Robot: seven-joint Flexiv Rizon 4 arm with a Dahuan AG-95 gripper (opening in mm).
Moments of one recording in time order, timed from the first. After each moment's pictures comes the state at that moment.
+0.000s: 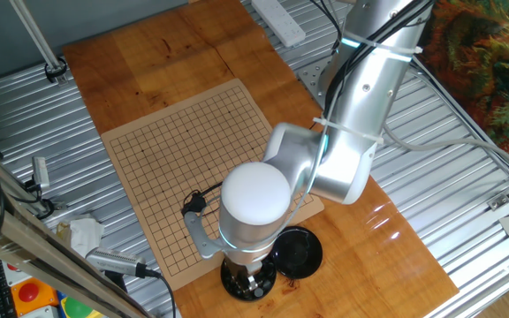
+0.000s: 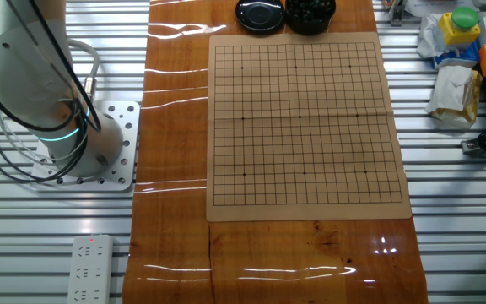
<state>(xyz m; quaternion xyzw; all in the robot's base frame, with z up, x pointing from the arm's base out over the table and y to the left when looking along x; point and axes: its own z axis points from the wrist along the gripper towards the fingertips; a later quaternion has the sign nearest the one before) 0.558 0.369 0.055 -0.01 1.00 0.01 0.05</state>
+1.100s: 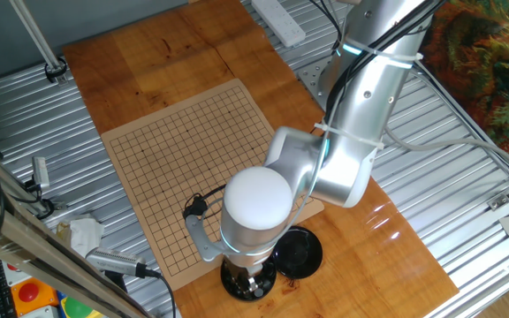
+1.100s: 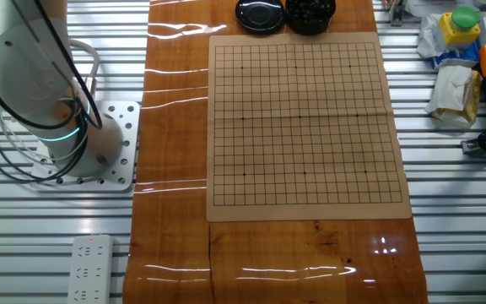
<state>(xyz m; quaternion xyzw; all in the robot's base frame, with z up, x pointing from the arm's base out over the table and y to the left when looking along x) 0.558 0.369 0.046 -0.01 1.00 0.00 0.05</state>
